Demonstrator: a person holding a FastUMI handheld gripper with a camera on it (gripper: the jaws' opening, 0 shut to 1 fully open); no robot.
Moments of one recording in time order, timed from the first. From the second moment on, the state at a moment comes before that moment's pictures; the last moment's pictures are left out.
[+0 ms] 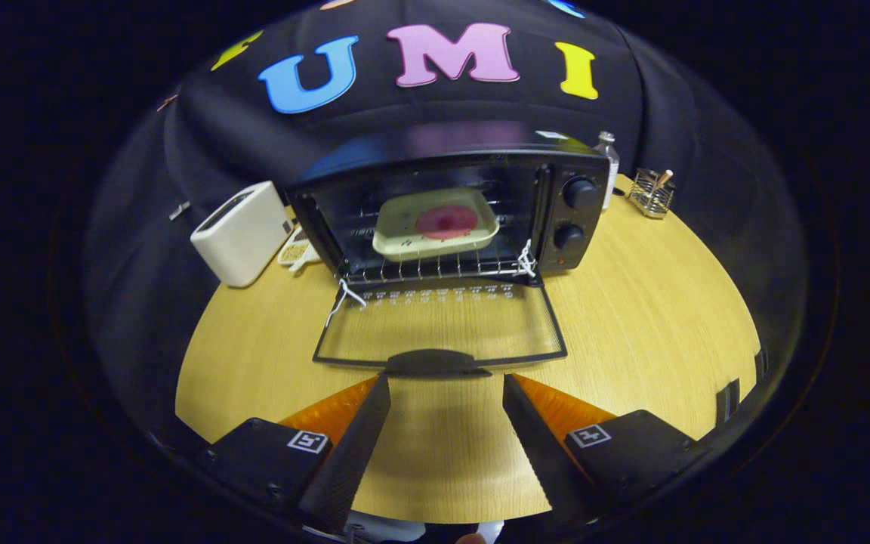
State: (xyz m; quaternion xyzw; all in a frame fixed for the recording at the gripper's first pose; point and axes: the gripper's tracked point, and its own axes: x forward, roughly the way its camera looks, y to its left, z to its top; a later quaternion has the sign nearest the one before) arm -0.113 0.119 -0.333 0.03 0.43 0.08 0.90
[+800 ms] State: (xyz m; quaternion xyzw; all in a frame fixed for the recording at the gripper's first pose) arm -0.087 0.139 -0.408 -0.01 0.48 0.05 0.88
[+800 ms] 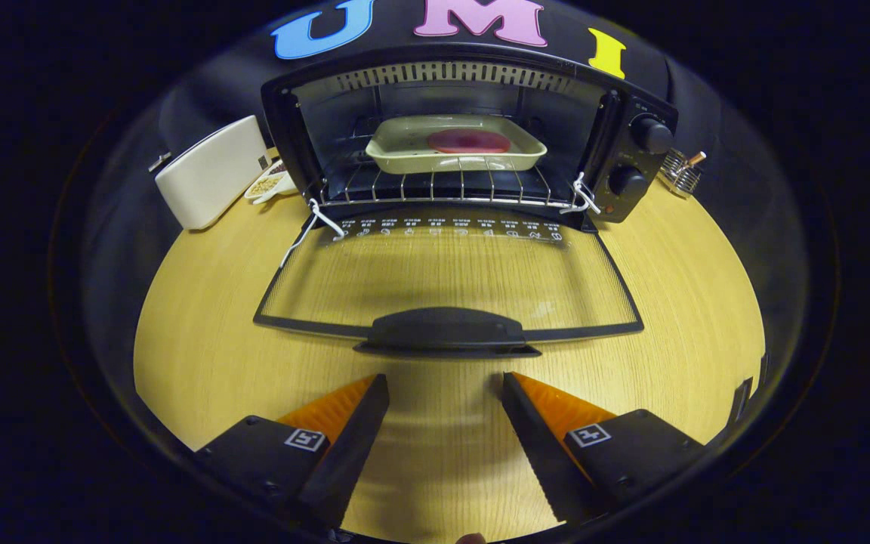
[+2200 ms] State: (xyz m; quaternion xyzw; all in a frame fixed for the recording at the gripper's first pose) arm -0.031 0.111 -0.229 0.03 0.27 0.04 0.96
